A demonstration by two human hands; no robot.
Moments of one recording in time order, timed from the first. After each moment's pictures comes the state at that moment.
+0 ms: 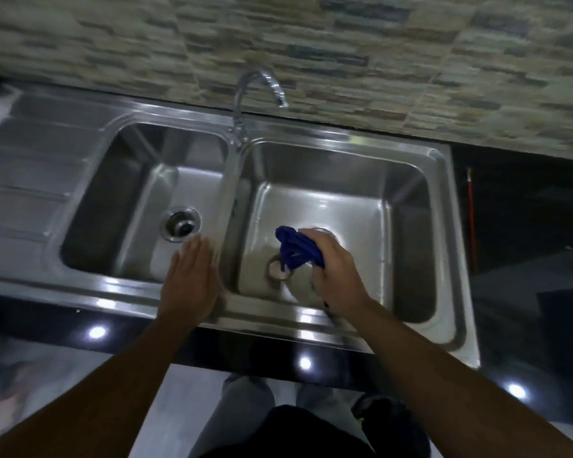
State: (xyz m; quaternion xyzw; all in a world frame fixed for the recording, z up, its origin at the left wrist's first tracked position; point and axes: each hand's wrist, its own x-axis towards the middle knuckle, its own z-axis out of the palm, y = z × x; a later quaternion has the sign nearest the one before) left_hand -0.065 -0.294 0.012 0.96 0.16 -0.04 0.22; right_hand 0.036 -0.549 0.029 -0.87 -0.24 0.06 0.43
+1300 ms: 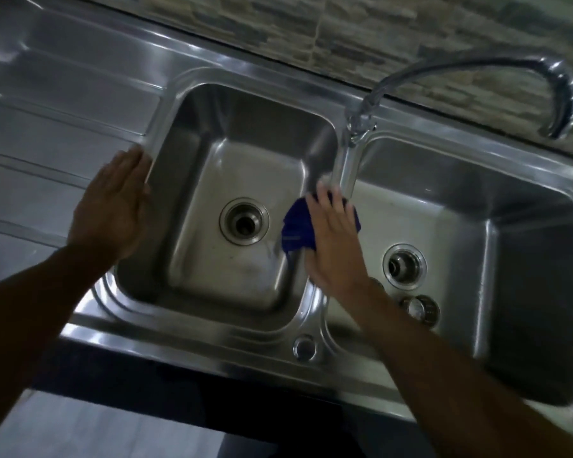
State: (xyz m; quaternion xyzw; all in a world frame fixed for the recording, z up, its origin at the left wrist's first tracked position) left_hand -0.001 0.035 -0.043 0.99 0.07 0.07 0.13; right_hand 0.096 -0.313 -0.044 -0.94 -0.29 0.07 0.18
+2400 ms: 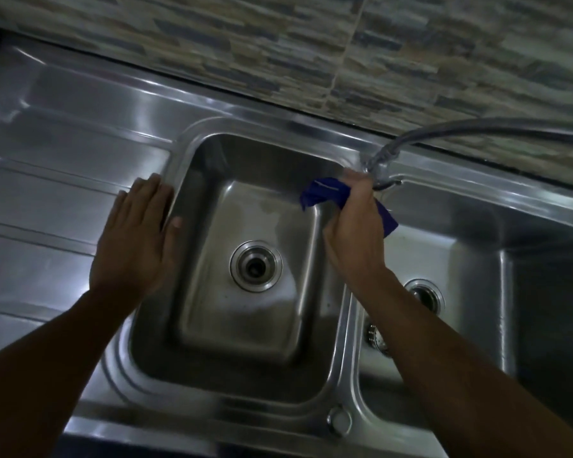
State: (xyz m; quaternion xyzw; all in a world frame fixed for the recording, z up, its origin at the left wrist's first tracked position) left_hand 0.047 0.048 -0.042 0.98 0.10 0.05 0.16; right_hand 0.179 -0.237 -0.007 -0.93 -0.11 -0.02 0.34
